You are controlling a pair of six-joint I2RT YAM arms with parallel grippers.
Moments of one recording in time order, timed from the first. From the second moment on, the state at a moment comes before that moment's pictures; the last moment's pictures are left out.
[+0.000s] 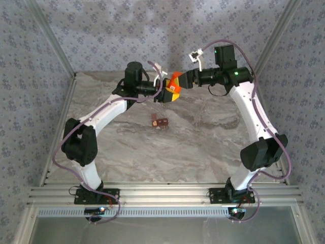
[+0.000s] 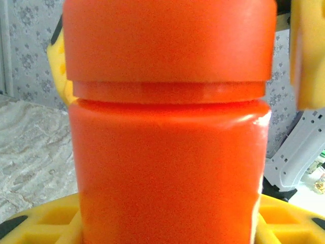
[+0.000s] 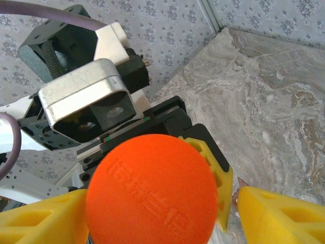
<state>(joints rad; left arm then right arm) -0.52 1.80 1.50 0.12 1.14 -0.16 0.26 1.67 1.87 -0.83 -0.93 0.04</state>
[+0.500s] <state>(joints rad) -0.51 1.80 1.50 0.08 1.15 -0.15 0.27 1.67 1.87 -0.84 -0.92 0.04</state>
